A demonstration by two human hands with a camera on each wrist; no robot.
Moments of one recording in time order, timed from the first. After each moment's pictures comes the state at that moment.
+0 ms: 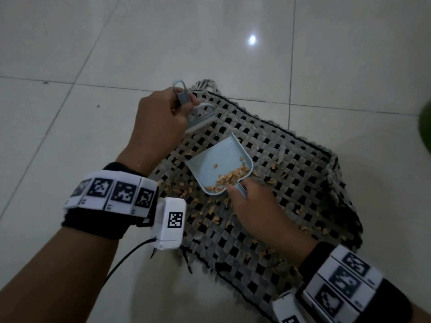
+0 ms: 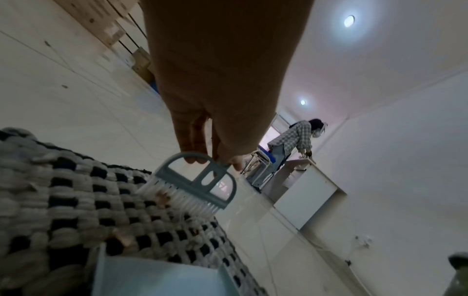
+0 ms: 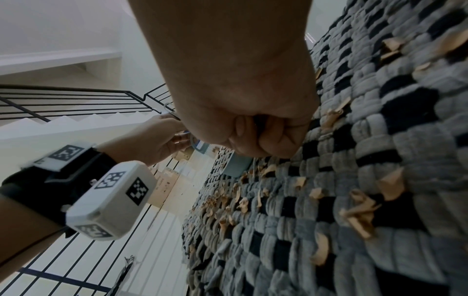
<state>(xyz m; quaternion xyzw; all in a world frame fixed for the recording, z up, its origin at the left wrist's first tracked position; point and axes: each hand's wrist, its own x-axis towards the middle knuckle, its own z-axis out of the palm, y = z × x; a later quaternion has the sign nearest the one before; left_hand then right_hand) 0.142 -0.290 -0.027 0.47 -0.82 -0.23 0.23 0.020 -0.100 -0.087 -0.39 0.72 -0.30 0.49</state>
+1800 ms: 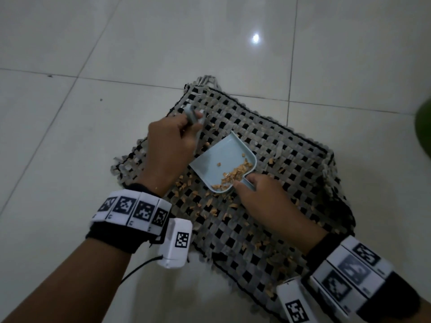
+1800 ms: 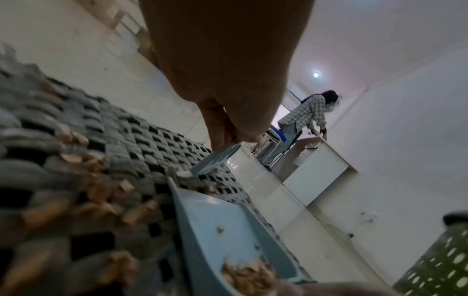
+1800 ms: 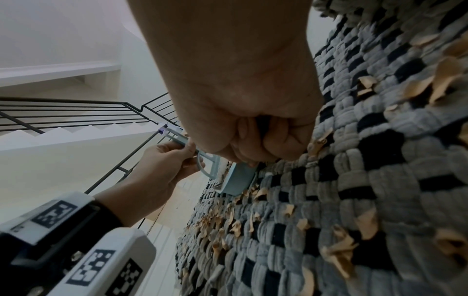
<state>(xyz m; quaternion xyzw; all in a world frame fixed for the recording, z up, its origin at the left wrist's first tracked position) 0.151 -0.244 -0.058 0.46 -0.81 -0.20 0.30 0.001 -0.093 -0.081 -0.41 0.74 -0.26 0.47</state>
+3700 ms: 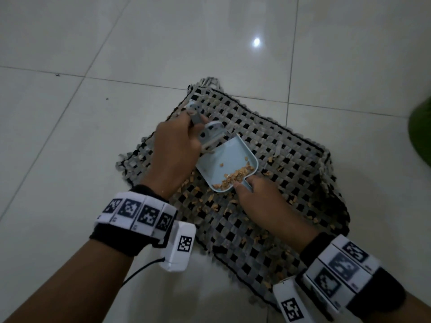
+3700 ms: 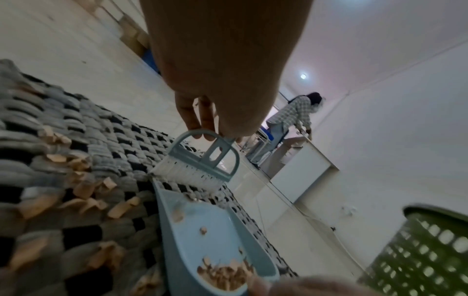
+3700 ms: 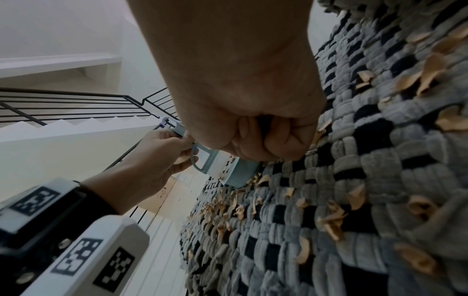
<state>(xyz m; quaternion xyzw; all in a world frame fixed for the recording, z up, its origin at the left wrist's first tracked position) 0.148 -0.229 -0.045 0.47 -0.82 -0.19 0.27 0.011 -0.087 -0.082 -0.40 0.74 -0.25 0.47</state>
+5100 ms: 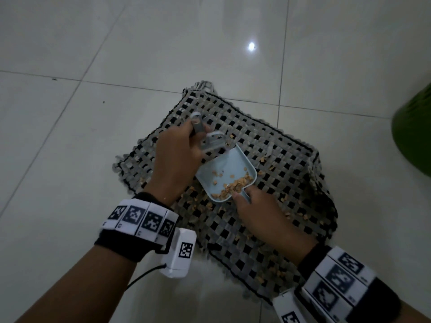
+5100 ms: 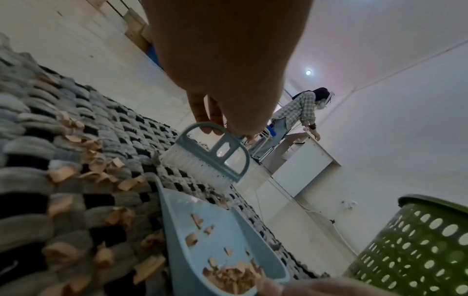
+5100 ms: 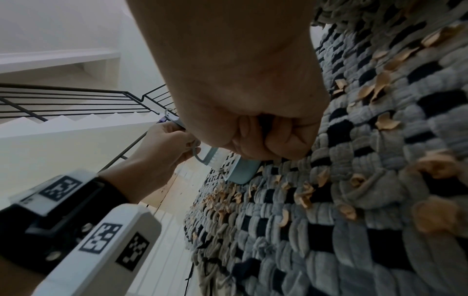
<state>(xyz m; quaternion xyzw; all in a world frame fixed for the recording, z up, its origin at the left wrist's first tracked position) 0.143 -0.209 -0.044 0.45 -0.82 -0.21 0.28 0.012 -0.060 -0.079 -0.39 0.75 -0.26 0.47</state>
